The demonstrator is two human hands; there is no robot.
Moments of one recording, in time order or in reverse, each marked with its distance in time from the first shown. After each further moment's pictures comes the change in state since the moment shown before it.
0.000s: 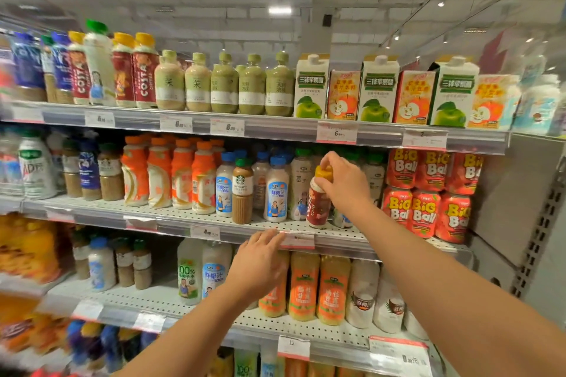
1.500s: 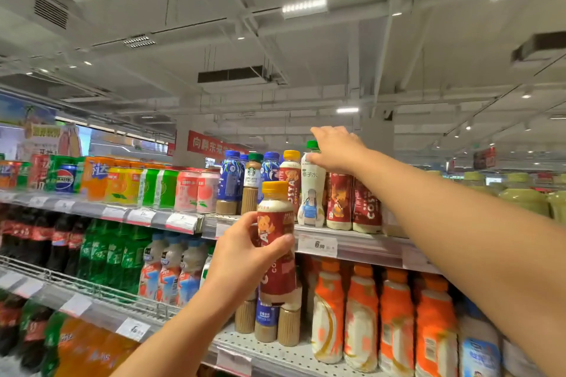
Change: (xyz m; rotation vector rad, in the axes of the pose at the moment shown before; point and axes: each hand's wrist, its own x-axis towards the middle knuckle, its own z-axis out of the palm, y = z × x) left_hand -0.023 -0.411 -0.348 -0.742 0.593 -0.152; right_hand 0.306 -0.519 0.108 -0.319 -0.085 -0.289
